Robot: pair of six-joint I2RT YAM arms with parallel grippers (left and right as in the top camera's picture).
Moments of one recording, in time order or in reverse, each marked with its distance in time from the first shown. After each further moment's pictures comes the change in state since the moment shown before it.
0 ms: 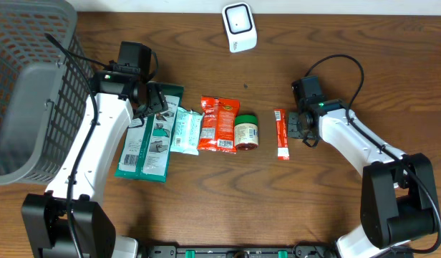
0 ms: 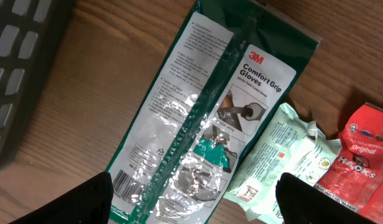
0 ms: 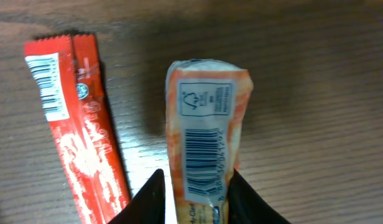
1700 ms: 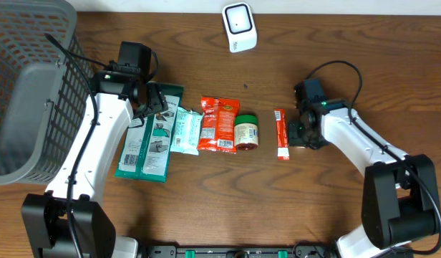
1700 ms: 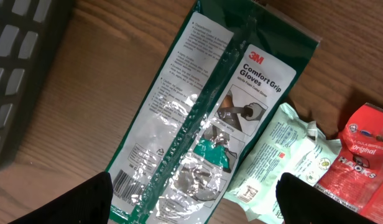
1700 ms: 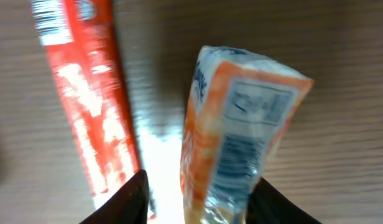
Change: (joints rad) left arm 0.000 0.000 0.000 0.000 0.000 0.000; right arm -0.014 -0.006 0.017 -0.134 -0.110 -0.059
